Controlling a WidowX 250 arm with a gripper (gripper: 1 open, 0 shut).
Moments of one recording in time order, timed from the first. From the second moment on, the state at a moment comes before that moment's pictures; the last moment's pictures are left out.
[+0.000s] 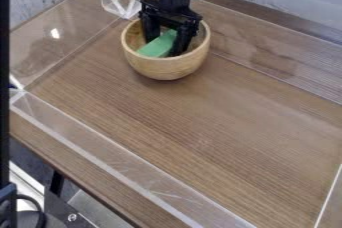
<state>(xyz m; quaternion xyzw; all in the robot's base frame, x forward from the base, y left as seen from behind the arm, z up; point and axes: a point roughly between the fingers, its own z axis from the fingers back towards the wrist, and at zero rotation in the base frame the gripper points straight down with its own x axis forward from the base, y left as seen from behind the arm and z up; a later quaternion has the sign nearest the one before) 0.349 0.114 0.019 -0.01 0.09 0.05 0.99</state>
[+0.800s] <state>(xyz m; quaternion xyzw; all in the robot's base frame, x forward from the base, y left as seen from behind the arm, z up) 0.350 0.113 0.020 -0.02 0.10 0.05 0.99</state>
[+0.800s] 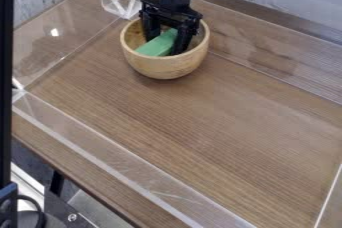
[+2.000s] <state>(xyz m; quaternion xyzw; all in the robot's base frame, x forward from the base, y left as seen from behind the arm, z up) 0.353 0.112 0.019 -0.02 0.11 0.06 0.99</state>
